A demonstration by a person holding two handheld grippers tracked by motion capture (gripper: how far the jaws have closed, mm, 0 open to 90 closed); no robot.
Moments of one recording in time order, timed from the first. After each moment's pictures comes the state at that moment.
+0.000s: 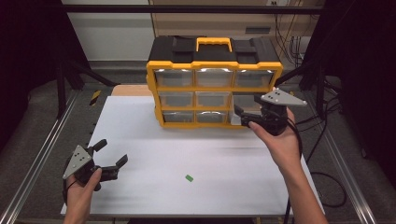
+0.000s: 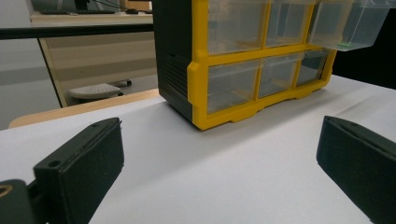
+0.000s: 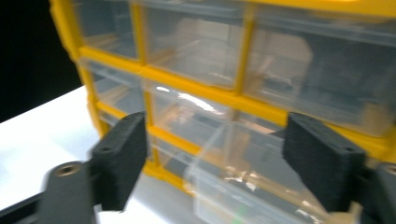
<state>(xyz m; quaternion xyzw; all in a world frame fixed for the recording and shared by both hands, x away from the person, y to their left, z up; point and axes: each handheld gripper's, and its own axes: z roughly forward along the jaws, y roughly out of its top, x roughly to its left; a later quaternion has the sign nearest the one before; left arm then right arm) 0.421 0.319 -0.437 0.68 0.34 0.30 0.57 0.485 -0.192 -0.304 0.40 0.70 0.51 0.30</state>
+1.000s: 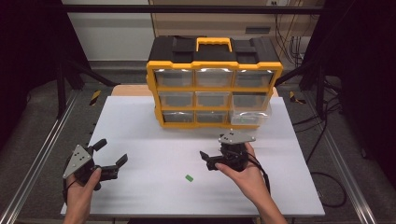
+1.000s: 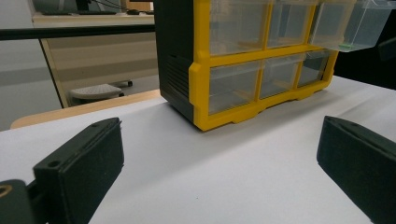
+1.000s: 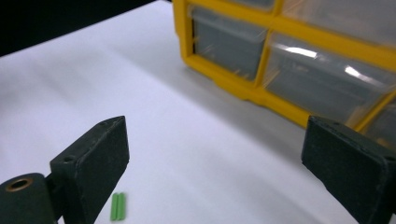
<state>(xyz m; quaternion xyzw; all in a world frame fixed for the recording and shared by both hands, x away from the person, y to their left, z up) 0.422 0.319 -0.436 0.68 0.34 0.30 0.57 0.449 -0.112 -0.404 0.36 0.78 0.47 0.20</state>
